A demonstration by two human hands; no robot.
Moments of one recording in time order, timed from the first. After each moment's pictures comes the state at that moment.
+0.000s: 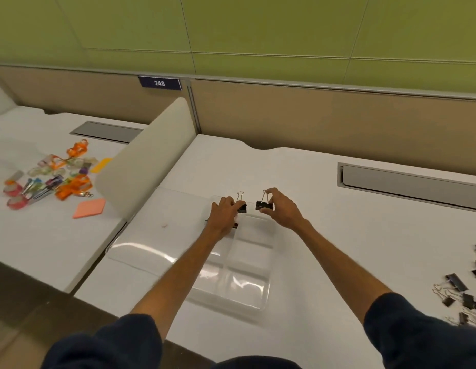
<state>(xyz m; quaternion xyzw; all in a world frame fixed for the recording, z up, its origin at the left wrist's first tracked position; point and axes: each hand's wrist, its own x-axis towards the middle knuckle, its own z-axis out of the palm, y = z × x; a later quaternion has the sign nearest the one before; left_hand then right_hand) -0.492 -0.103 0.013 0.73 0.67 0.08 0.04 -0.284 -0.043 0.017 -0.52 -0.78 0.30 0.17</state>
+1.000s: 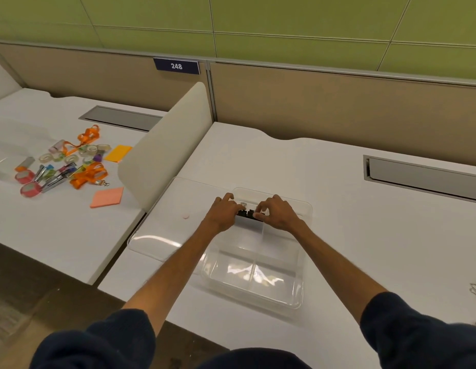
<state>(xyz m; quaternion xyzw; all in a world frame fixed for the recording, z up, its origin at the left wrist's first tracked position) -0.580 -0.116 0.001 0.78 0.62 0.00 0.05 -0.379 -0.062 -0.016 -0.47 -0.85 0.22 0.08</state>
